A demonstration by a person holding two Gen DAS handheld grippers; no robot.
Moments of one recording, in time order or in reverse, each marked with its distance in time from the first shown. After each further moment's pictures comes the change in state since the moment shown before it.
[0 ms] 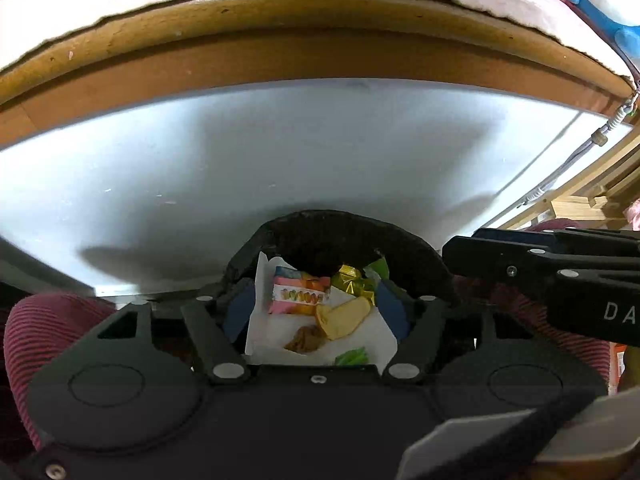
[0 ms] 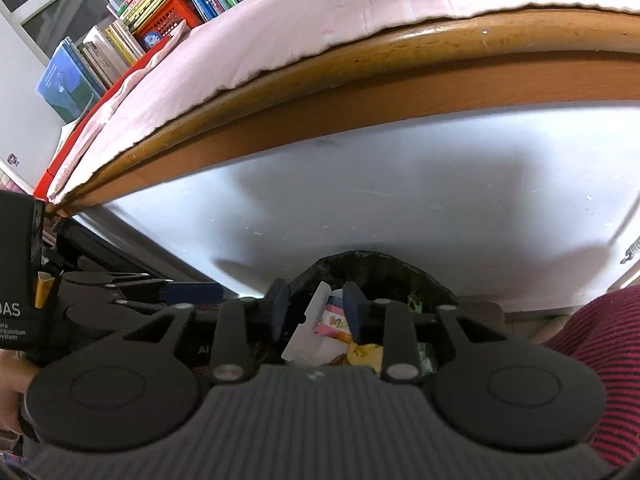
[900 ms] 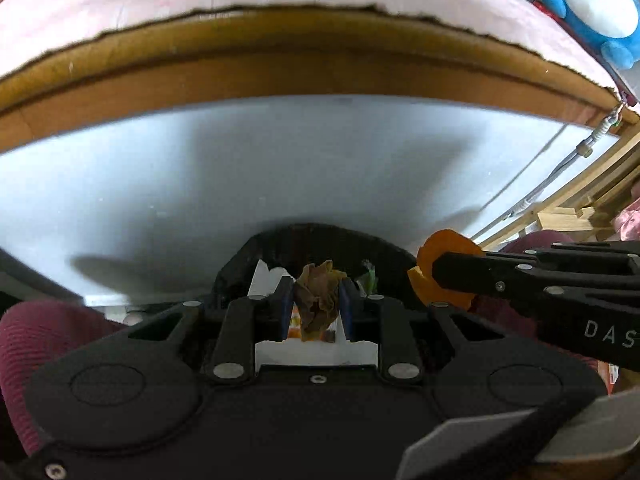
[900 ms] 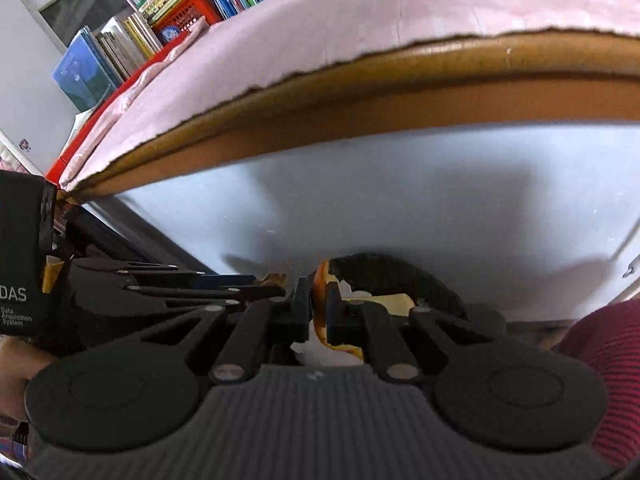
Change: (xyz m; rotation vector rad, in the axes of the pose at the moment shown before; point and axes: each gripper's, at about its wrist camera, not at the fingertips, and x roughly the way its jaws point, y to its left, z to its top) left arm -0.010 0.009 -0.004 -0.002 -0.040 -0.043; right arm -0.006 0.005 -0.003 -0.051 0.006 0.027
